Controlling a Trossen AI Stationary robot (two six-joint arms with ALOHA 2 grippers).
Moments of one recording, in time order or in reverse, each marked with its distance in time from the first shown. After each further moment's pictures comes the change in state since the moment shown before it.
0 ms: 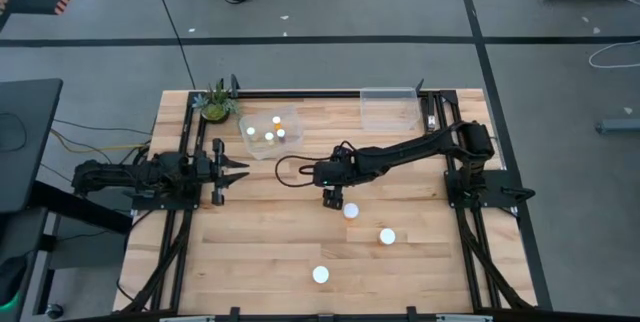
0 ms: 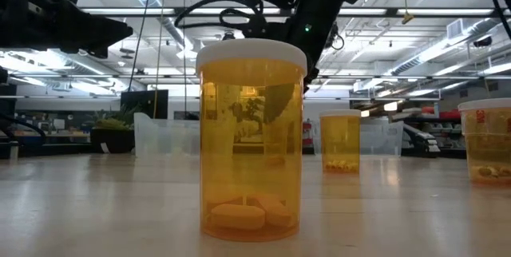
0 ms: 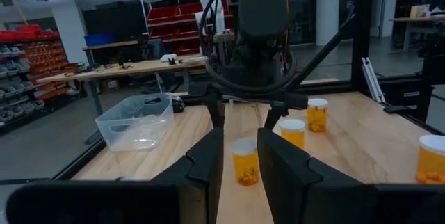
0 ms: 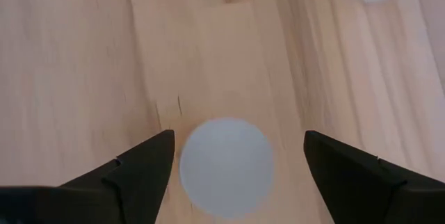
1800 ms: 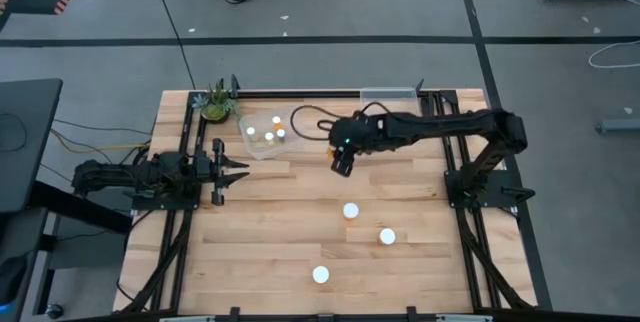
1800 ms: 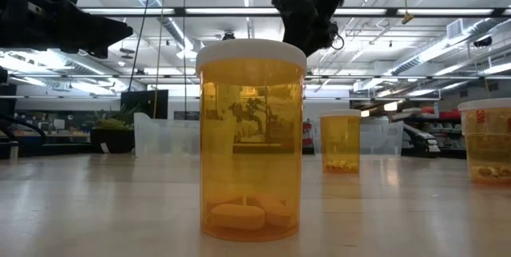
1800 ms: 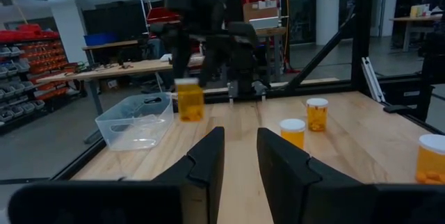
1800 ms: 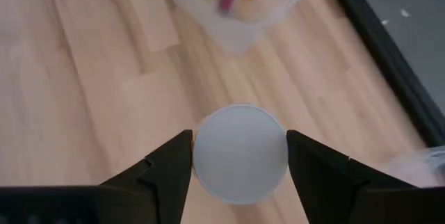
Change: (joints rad) left arm 0.000 0.000 0.000 0.000 0.000 0.000; right arm -0.152 -0.283 0.000 -0.097 0.027 0.021
